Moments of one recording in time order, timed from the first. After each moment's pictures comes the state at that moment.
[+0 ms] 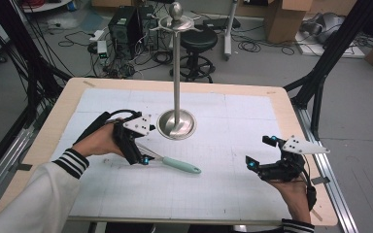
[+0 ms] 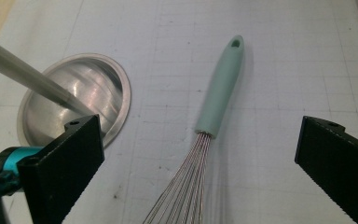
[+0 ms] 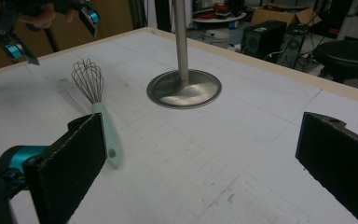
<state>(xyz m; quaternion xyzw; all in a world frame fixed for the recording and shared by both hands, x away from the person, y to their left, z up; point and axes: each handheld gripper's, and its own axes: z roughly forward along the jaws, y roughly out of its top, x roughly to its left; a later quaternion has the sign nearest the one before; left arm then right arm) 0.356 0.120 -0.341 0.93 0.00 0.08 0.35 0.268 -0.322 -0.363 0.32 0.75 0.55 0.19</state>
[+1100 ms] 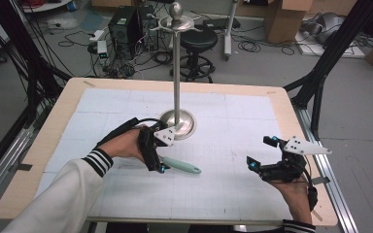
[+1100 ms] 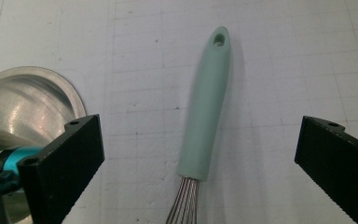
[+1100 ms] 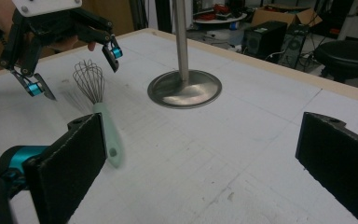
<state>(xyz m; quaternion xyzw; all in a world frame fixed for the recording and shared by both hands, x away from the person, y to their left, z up) 0.362 0.064 -0.371 0.95 -0.06 0.04 0.30 0.267 -0.325 -0.364 0.32 0.74 0.55 0.19</state>
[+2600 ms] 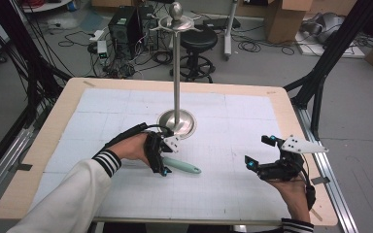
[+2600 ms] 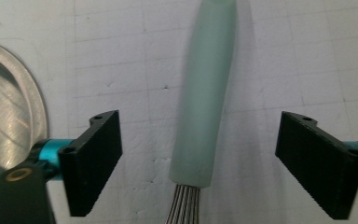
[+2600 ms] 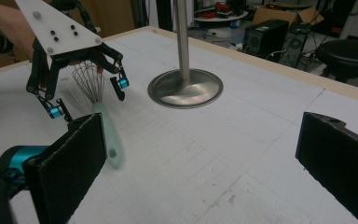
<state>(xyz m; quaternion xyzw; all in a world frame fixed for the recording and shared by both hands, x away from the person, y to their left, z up) 0.369 0.049 -0.403 0.97 -0.07 0.01 0.23 0.271 -0.321 -0.364 0.32 0.75 0.55 0.19</state>
